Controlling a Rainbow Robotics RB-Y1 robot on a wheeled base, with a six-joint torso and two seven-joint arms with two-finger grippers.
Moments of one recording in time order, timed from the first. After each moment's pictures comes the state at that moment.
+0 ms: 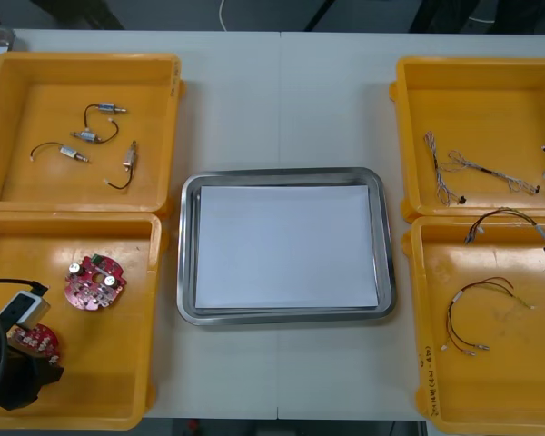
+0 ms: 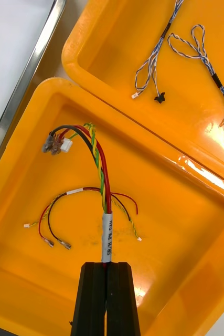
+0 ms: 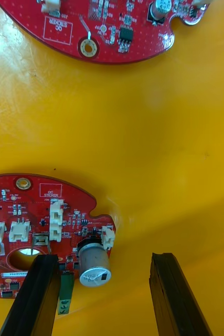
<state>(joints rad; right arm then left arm) -0.09 -0.83 -0.35 -2.51 -0.97 1.92 1.57 0.47 0.96 0.03 -2.14 0.93 1.08 -1.65</state>
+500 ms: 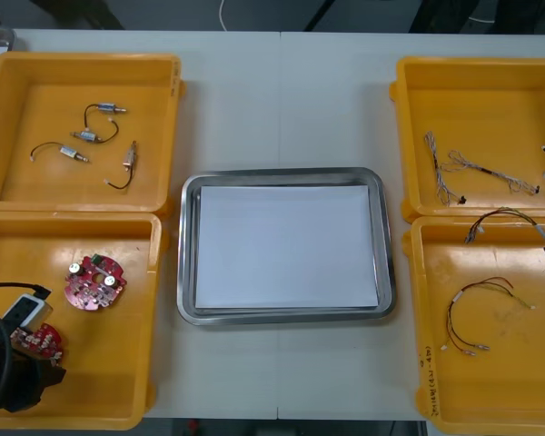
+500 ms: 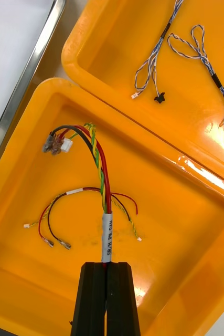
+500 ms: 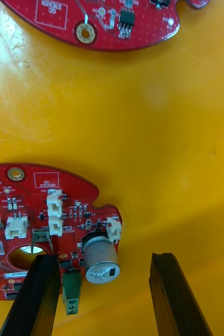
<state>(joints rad) -0.09 -0.83 -0.35 -2.51 -0.97 1.92 1.57 0.47 0.96 0.01 -2.13 0.91 1.06 -1.65</state>
